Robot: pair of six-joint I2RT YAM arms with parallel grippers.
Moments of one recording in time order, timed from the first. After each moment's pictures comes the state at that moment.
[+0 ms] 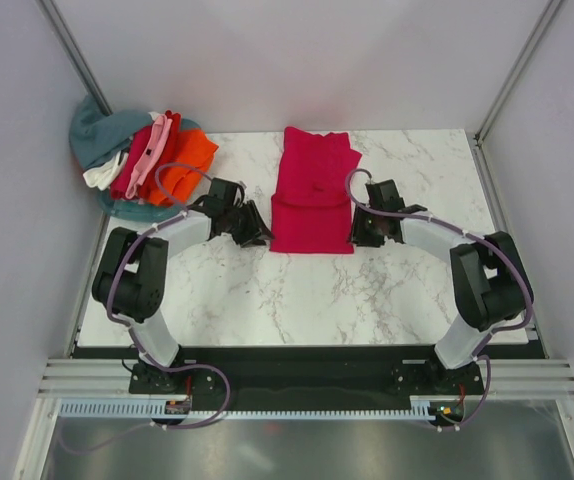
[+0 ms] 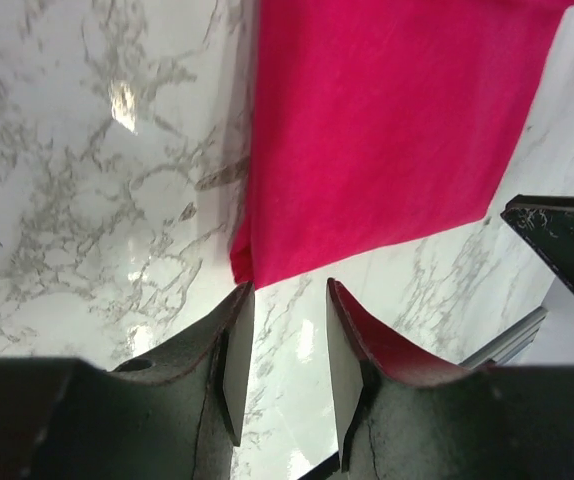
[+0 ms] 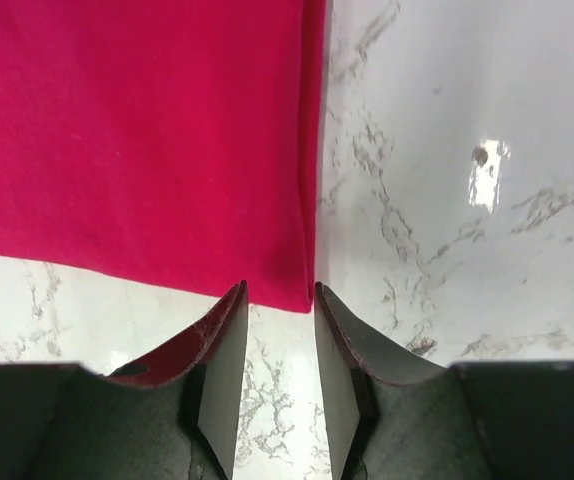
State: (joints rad) left arm -0.32 1.76 1.07 -0.23 0.37 -0.70; right arm 0.34 1.69 1.04 -0.30 -0.11 0.49
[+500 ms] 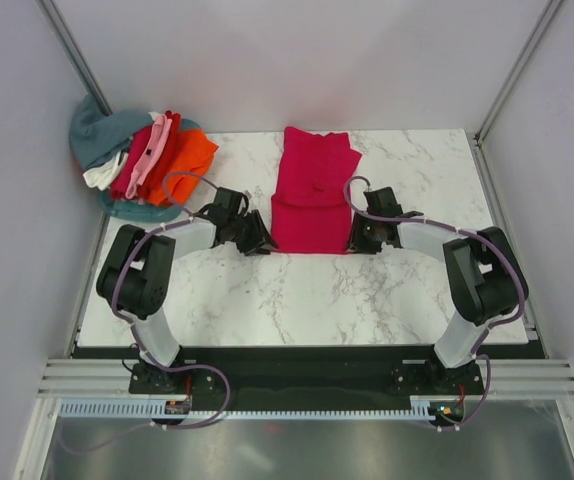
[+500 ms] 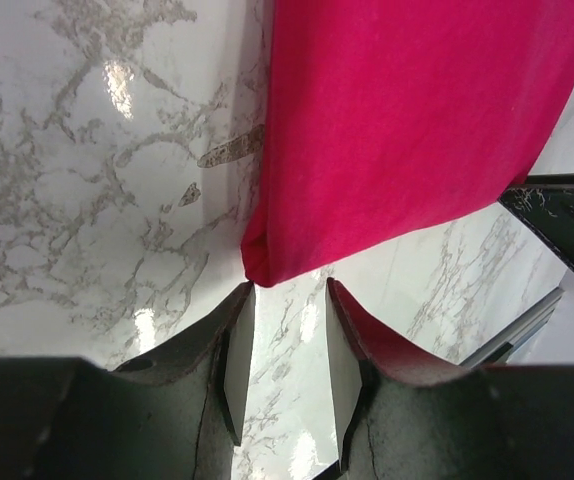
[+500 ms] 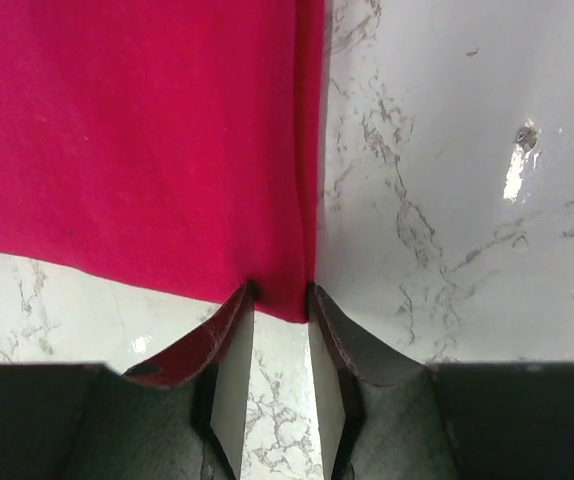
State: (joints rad) left arm -0.36 1.78 0.98 -0.14 0.40 -0.70; right arm 0.34 1.73 0.96 -0.23 -0.17 0.52
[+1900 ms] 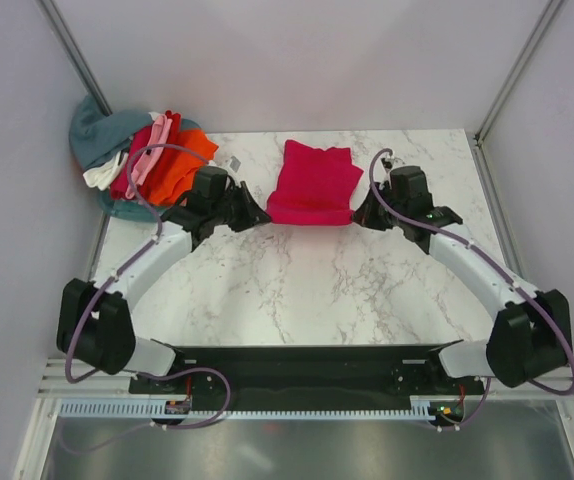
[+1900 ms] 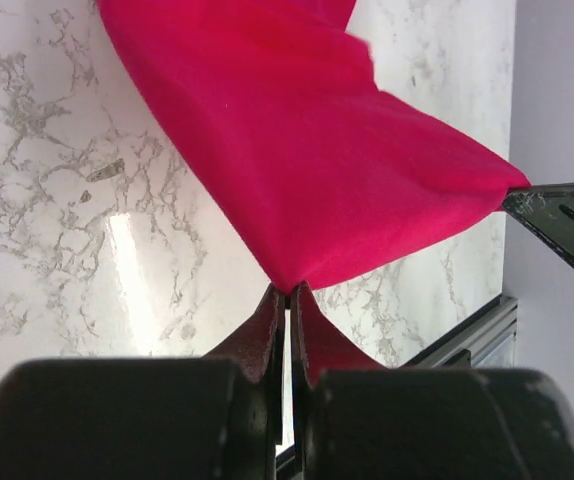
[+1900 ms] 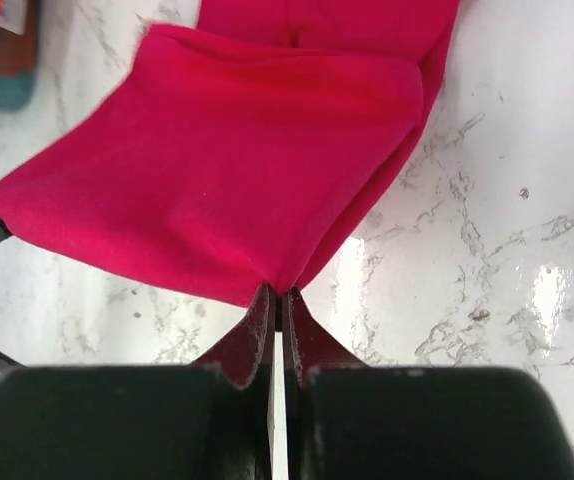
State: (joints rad) left arm -0.40 1.45 1.06 -0.27 0.30 -0.68; right arm 0.34 1.40 1.03 -0.33 -0.20 0.52
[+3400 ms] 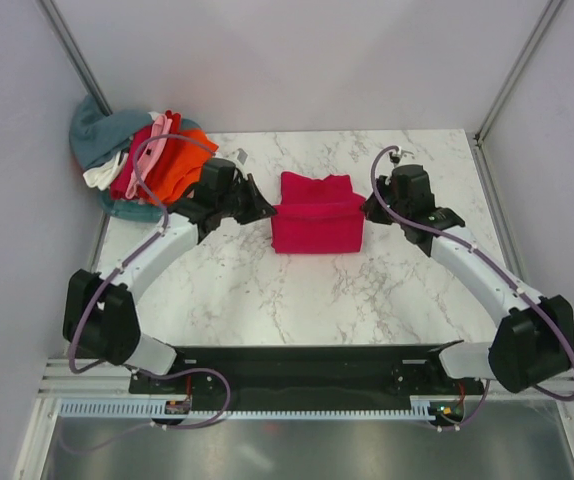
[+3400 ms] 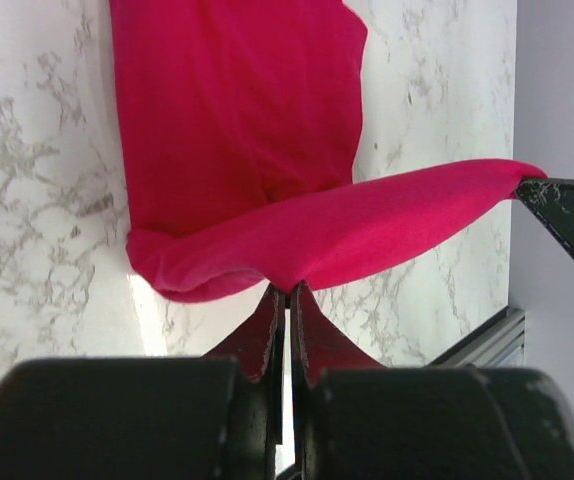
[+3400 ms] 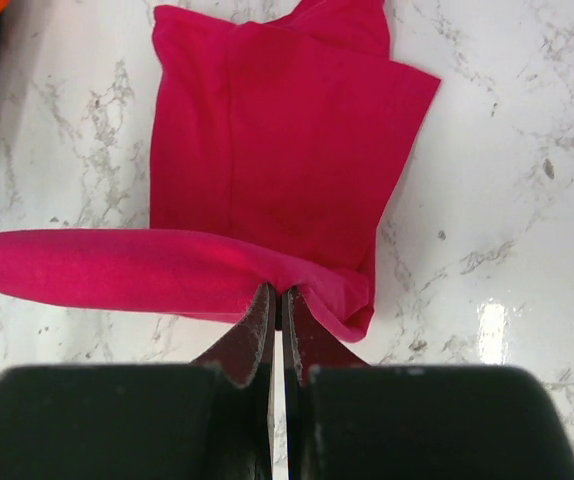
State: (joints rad) left arm -0.43 1.45 1.11 -0.29 0.26 -0.67; right arm 0.35 1.30 1.01 -0.28 -0.01 0.49
